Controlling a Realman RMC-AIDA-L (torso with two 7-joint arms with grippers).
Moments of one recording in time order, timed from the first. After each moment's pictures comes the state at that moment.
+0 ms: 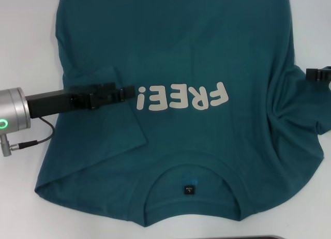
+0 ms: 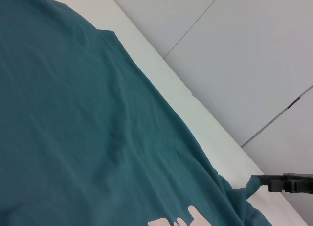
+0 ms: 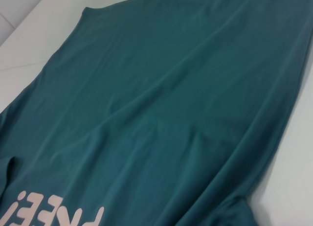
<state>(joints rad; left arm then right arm) -0.47 -2.16 -2.51 -0.67 -1.07 1.50 -1.82 0.44 2.01 -0.42 -0.86 -2.37 -1.46 1.96</state>
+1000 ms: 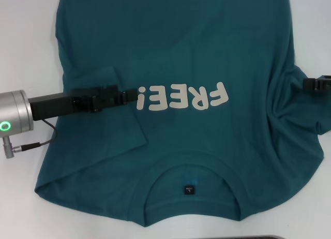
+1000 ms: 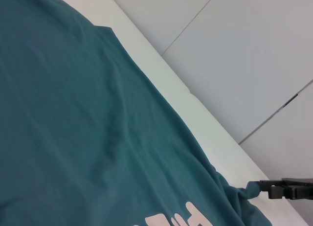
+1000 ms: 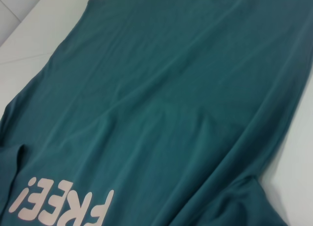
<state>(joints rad) -0.47 -2.16 -2.51 -0.64 -1.07 1.49 -1.80 0.42 2.02 -0.43 -0.85 -2.37 -1.49 1.94</state>
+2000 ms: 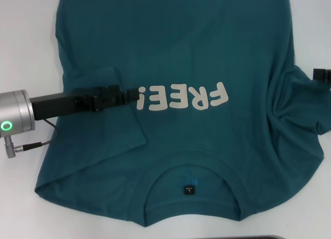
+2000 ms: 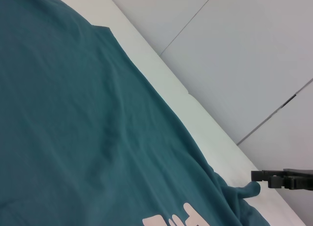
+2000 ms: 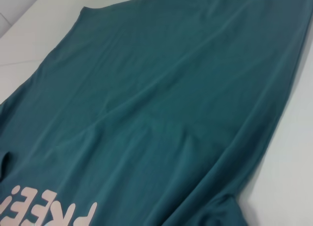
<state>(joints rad) -0.48 -2.16 -2.50 -0.64 -1.07 1.49 -1.80 0.42 2.01 -0.42 -0.91 -2.37 -1.49 1.94</state>
